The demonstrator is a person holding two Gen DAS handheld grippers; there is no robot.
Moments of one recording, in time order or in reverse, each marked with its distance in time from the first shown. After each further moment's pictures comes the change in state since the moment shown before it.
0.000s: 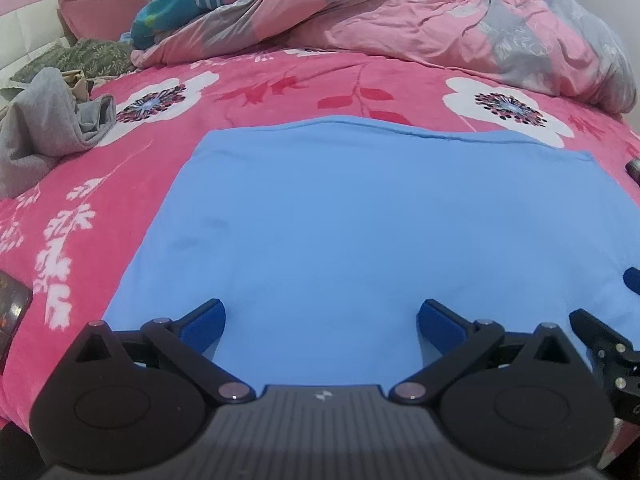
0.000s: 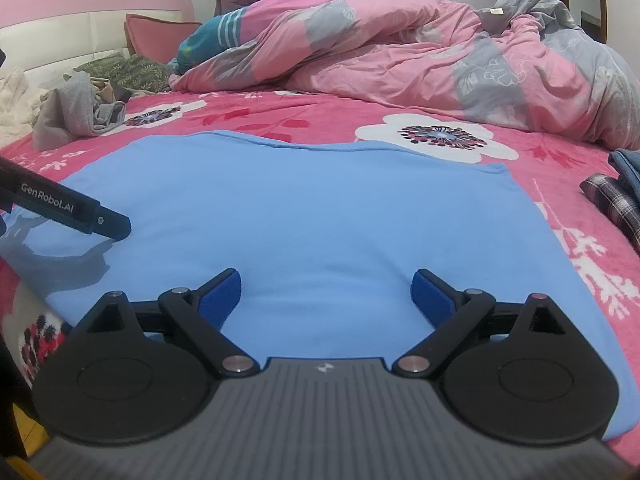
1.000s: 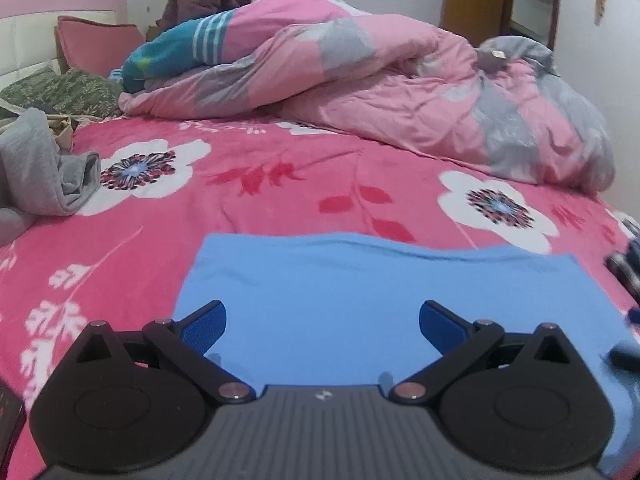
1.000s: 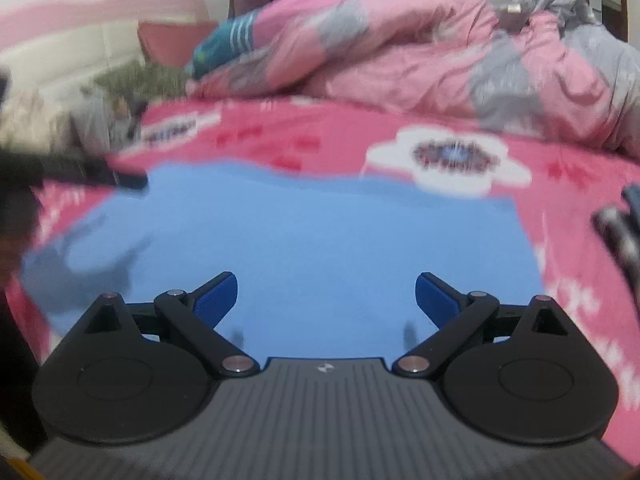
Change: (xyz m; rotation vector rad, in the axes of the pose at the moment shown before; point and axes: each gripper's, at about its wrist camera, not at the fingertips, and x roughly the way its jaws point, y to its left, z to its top) left arm 0.013 0.049 0.066 -0.079 -0.186 -0.125; right arm -0.005 -0.033 0.067 0.030 0.024 0.115
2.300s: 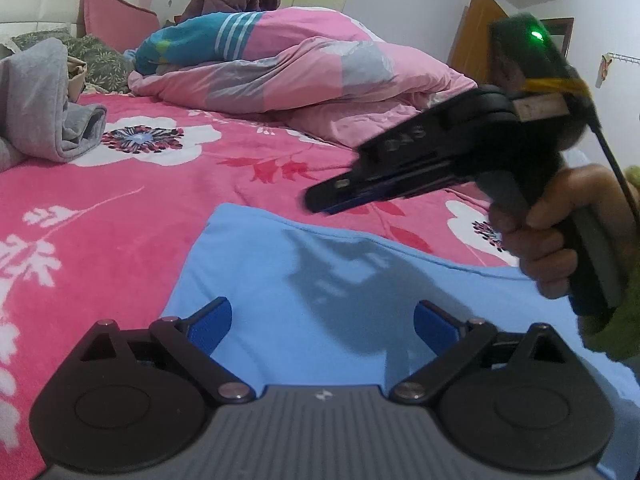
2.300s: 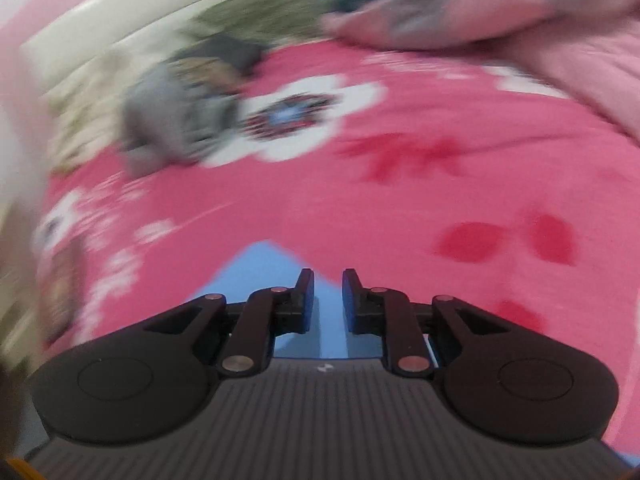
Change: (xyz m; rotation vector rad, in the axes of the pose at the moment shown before) left arm 0.021 0.040 -0.047 -0.134 -0.114 -0.110; right arm 0.251 0.120 0.149 -0.164 0.349 0.517
